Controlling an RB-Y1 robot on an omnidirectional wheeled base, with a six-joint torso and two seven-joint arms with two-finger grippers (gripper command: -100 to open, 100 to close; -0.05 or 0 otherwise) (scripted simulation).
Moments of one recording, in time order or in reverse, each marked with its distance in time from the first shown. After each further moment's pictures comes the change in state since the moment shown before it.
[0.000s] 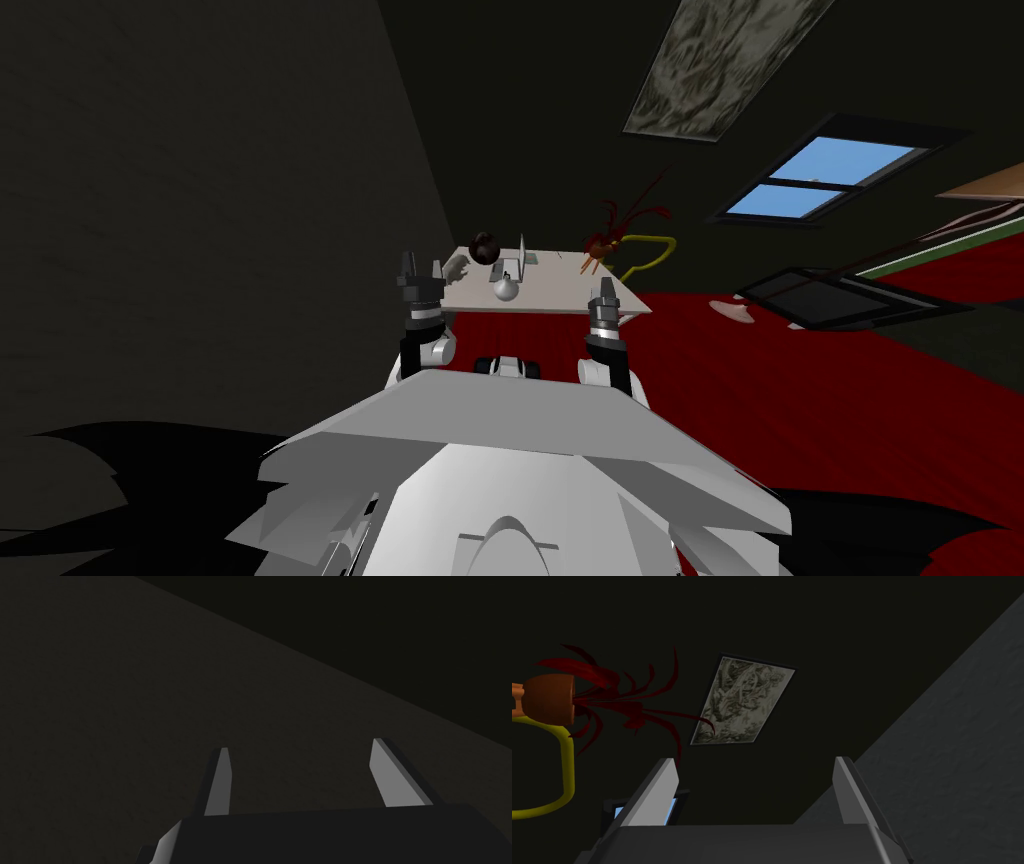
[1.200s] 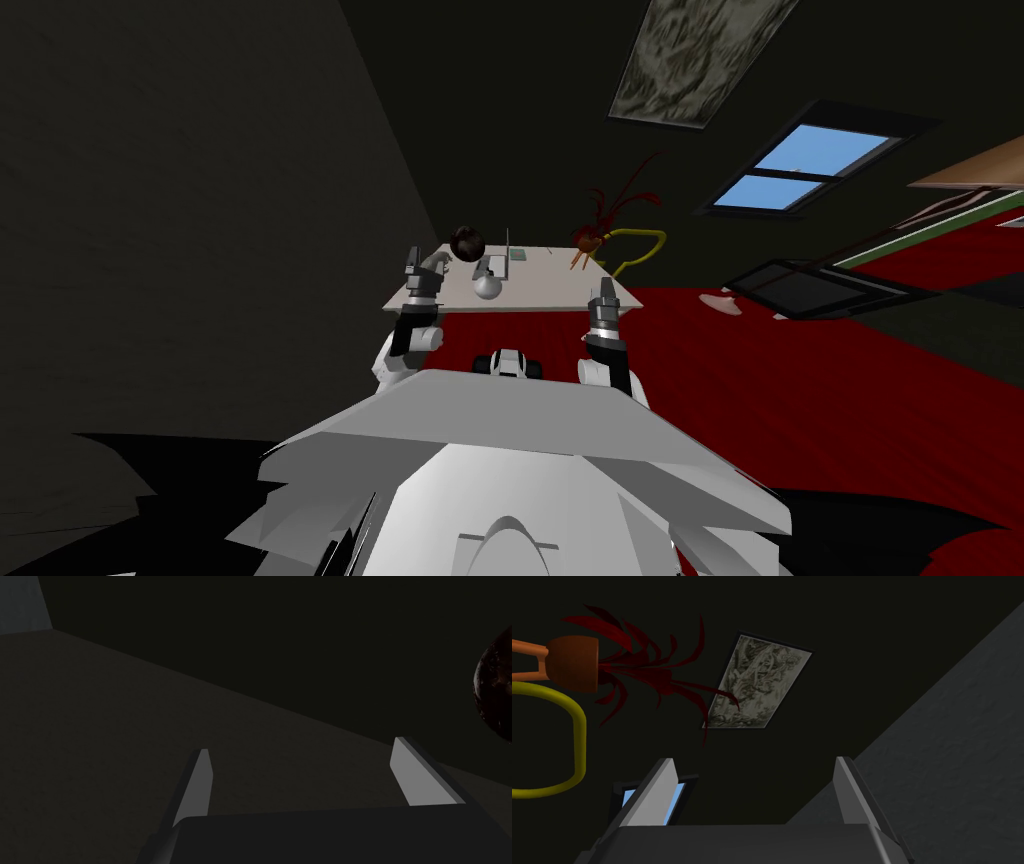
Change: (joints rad) left arm -0.142 0.176 0.132 0.120 0.039 0.177 0.031; right arm 0.000 0.000 0.000 0.000 0.000 0.000 0.000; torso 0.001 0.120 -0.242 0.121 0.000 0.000
